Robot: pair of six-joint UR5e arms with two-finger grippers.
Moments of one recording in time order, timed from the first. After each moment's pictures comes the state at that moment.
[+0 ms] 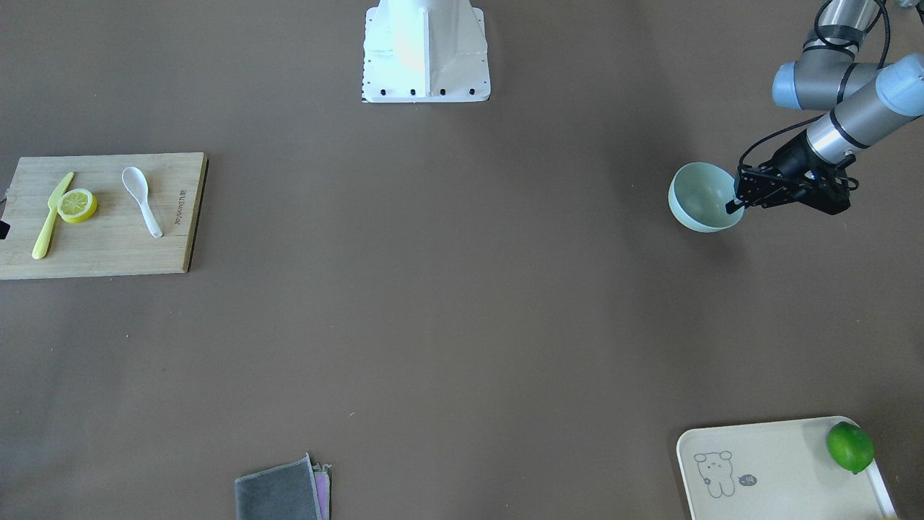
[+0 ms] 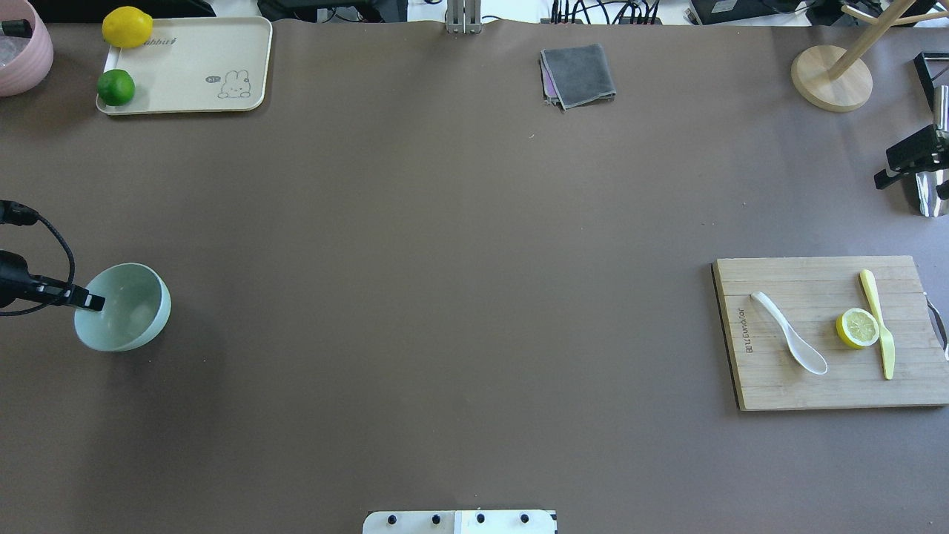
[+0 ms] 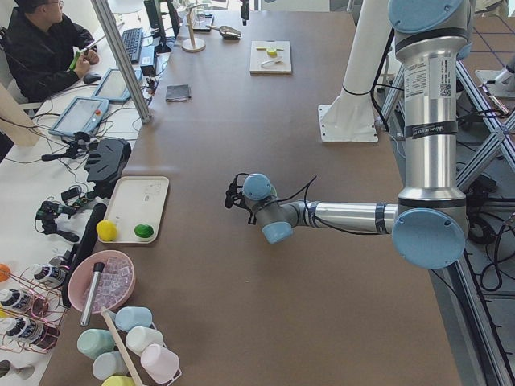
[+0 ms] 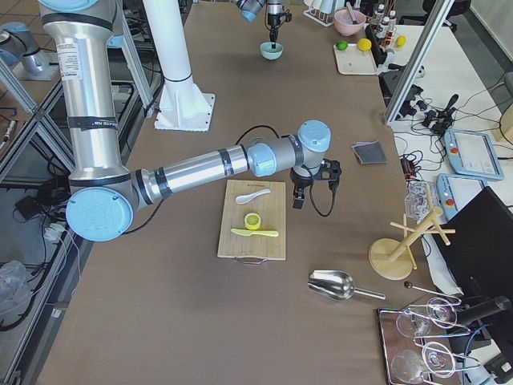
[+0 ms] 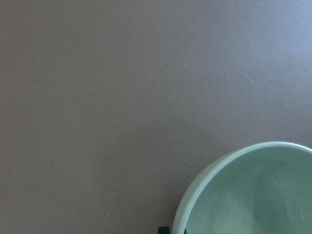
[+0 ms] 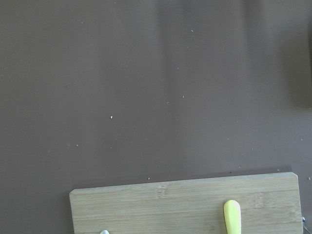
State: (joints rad) left arm -0.94 -1.49 -1.57 -2.61 -2.32 -0.89; right arm 1.29 -1.49 1.81 -1.57 2.43 0.52
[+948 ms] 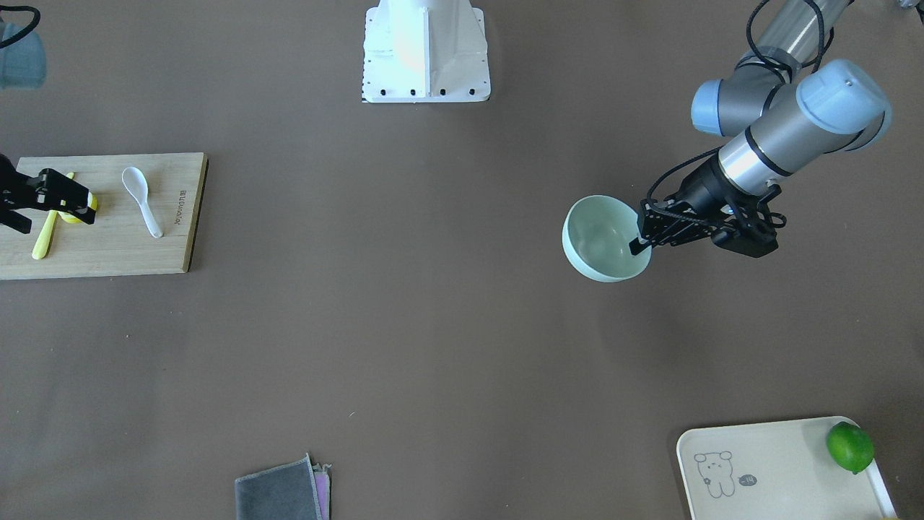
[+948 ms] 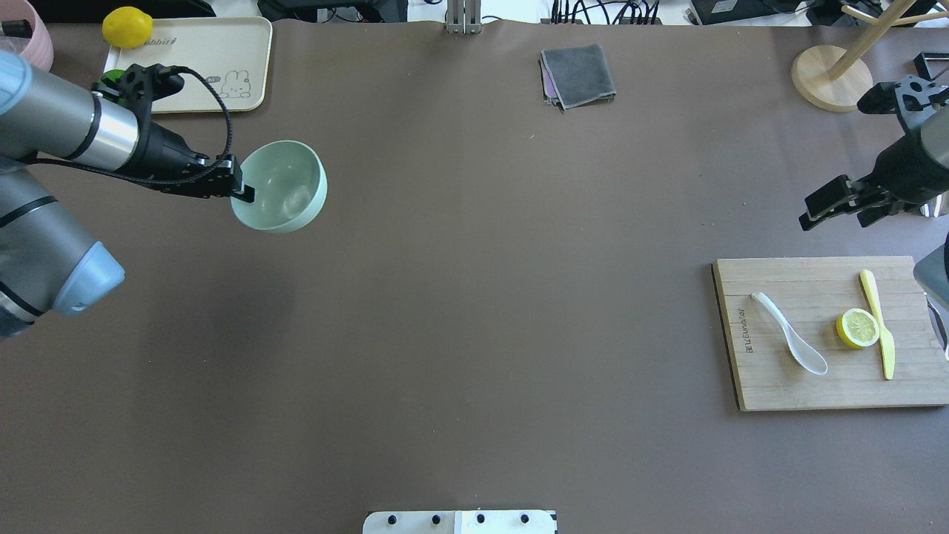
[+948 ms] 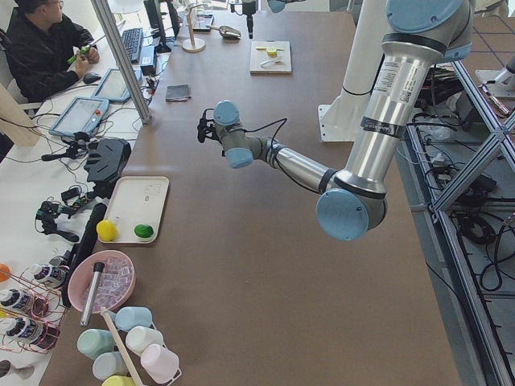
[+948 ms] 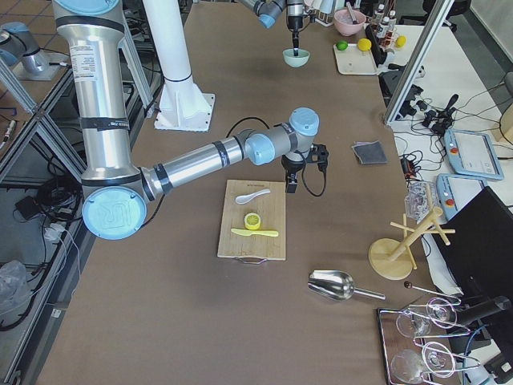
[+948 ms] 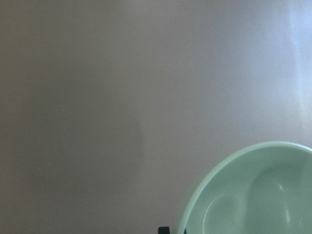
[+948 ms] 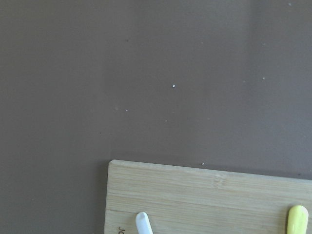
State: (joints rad) left arm -0.91 -1.91 -1.64 -2.26 -2.27 -1.16; right arm 1.09 -1.49 1.87 -1.48 2.33 0.53
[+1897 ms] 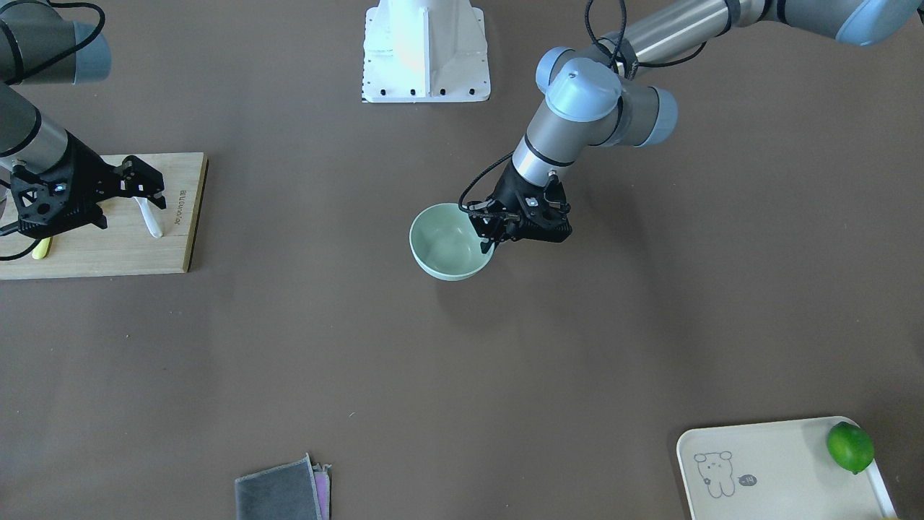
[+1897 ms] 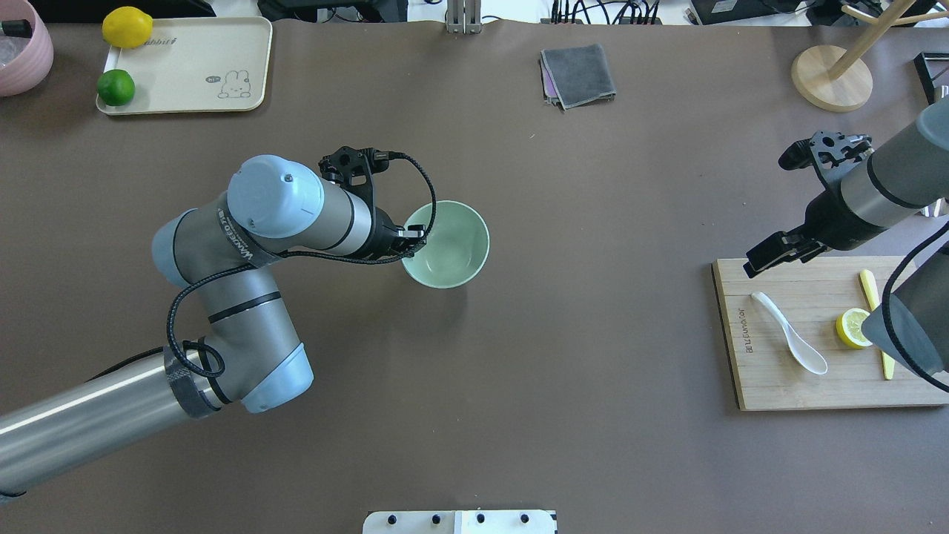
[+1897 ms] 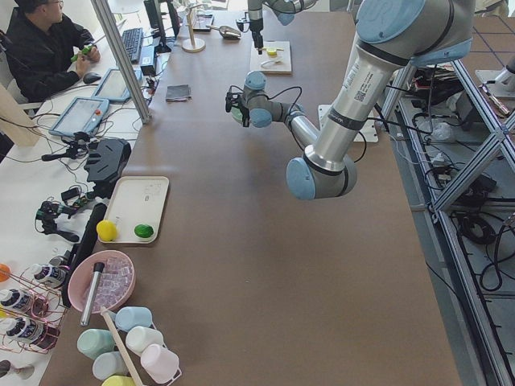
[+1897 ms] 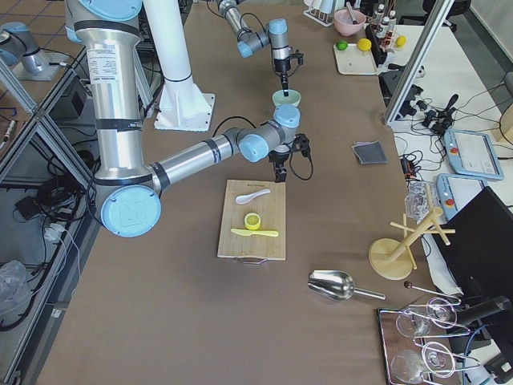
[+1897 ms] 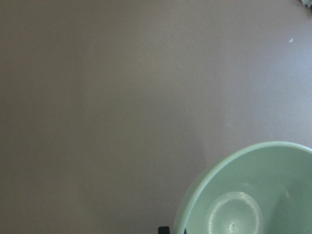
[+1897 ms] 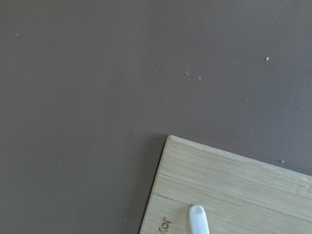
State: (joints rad) left arm -0.56 -2.19 -1.55 -2.09 -1.85 -1.31; right arm 0.93 -1.50 1.88 -1.40 2.28 0.53
